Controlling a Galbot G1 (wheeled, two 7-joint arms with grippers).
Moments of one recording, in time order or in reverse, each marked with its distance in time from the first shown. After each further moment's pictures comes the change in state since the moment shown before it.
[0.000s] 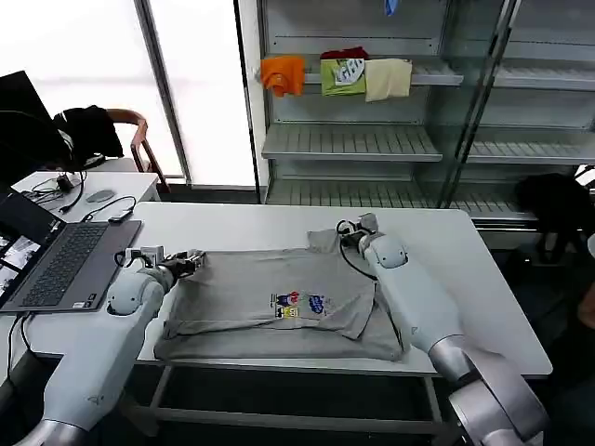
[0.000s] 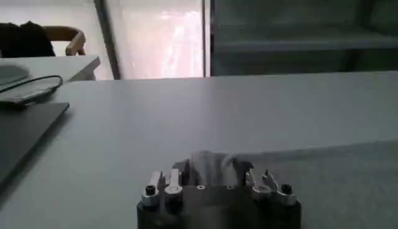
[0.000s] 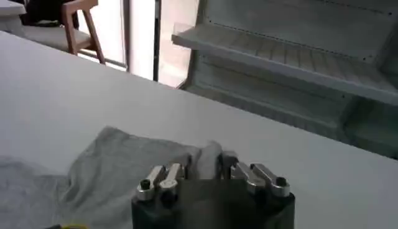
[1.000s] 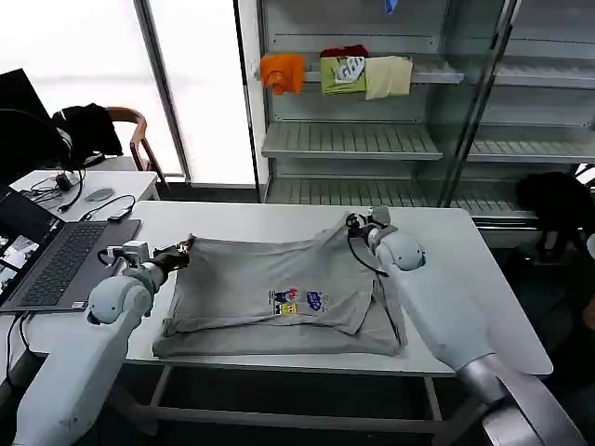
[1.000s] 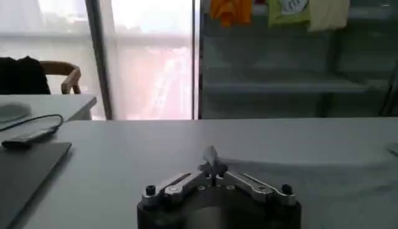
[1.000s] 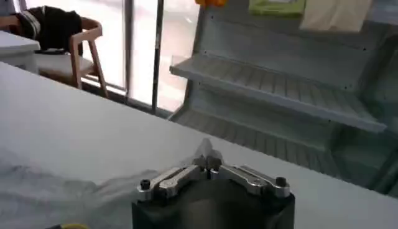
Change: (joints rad) left arm 0.118 0.084 -0.061 -0.233 -0.099 -0.086 -0.025; right arm -0.159 -0.212 -0.002 0.520 0.179 -0.056 0.124
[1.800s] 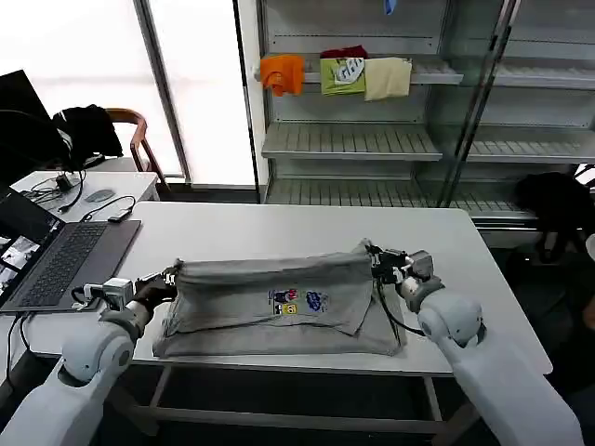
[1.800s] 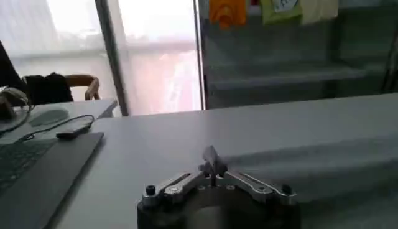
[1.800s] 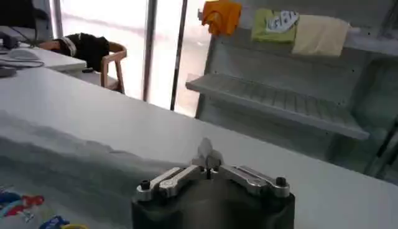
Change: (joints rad) left arm 0.352 0.060 -0.154 -0.379 0.030 0.048 -0.135; right arm -0.434 -0.263 0.130 0.583 0.087 -0.016 0.065
